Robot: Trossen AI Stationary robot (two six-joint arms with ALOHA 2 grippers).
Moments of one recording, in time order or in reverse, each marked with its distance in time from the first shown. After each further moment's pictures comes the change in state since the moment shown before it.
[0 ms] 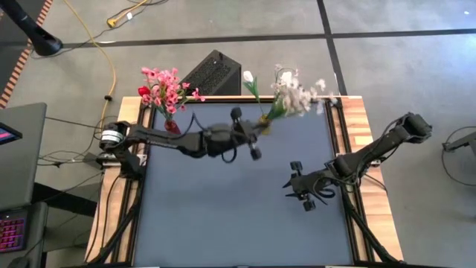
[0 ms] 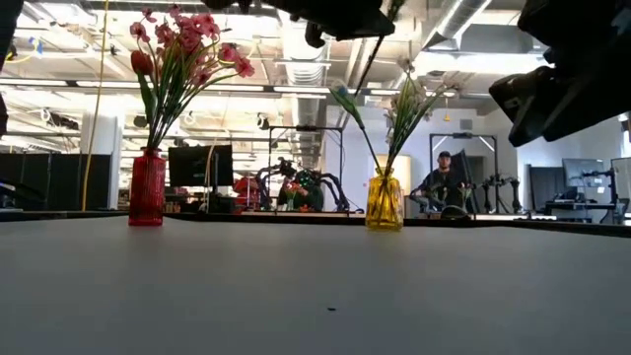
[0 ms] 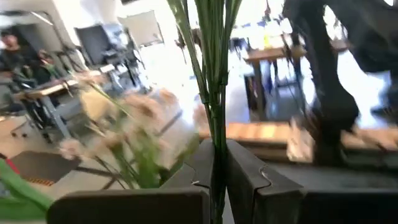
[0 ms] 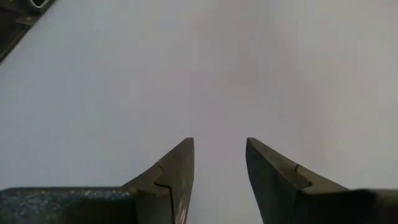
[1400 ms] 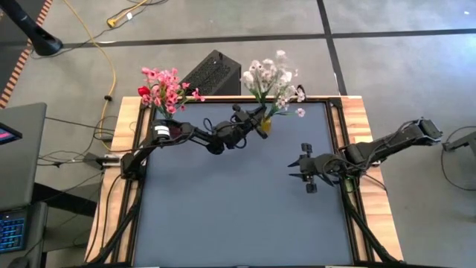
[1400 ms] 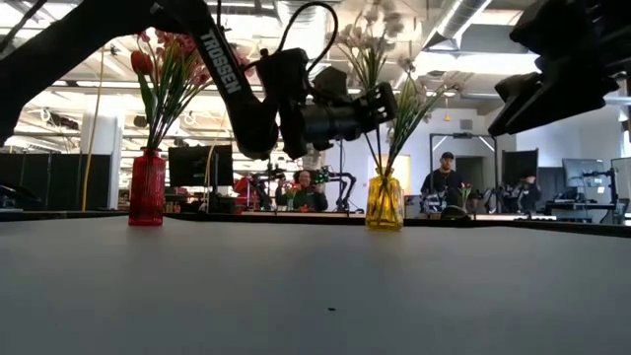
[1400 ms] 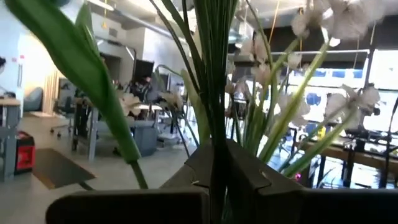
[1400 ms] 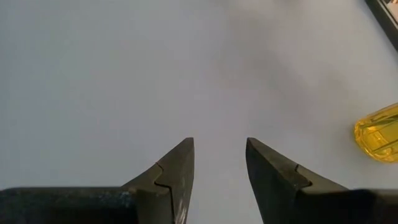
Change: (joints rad) left arm 0.236 0.531 -0.020 0.970 0.008 -0.169; right arm -0.162 -0.280 -0.074 -0.126 0.099 -0.070
